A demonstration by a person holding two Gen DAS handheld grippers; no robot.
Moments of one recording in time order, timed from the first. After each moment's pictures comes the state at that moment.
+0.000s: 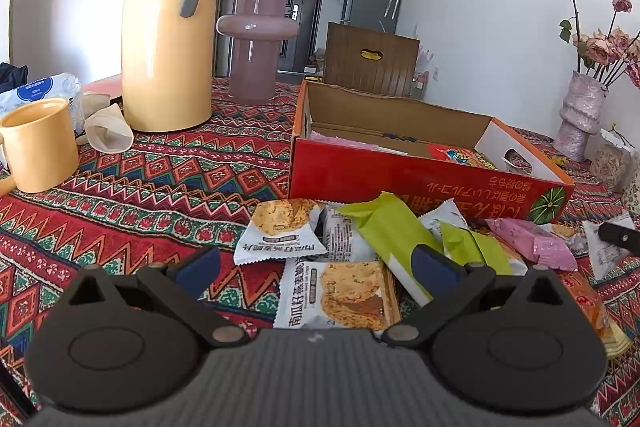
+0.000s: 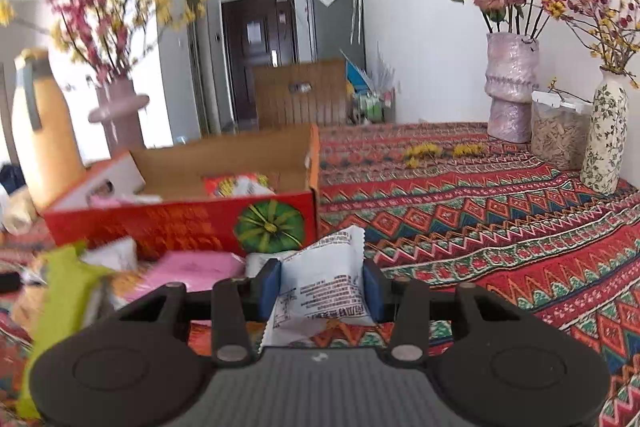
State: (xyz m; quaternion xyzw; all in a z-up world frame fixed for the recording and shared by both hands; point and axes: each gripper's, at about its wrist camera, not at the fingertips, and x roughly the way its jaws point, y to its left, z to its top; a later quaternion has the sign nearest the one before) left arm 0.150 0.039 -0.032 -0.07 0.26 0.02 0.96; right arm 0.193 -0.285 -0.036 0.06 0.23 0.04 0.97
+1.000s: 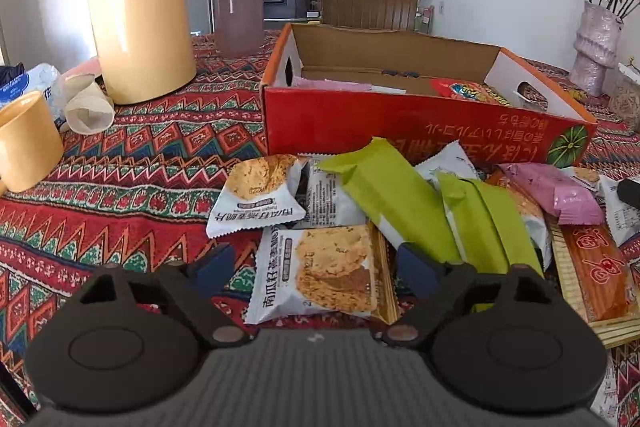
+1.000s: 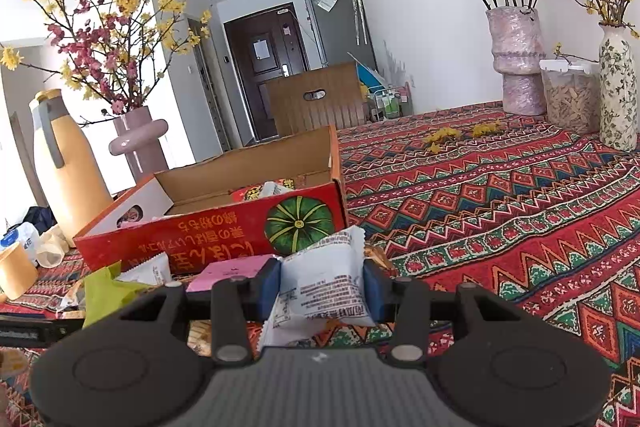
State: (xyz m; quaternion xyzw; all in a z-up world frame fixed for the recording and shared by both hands) left arm 0.182 0.013 -0.043 -0.02 0.35 0.03 0.94; right arm 0.188 -0.289 -0.050 0.12 0.22 0.07 0.96
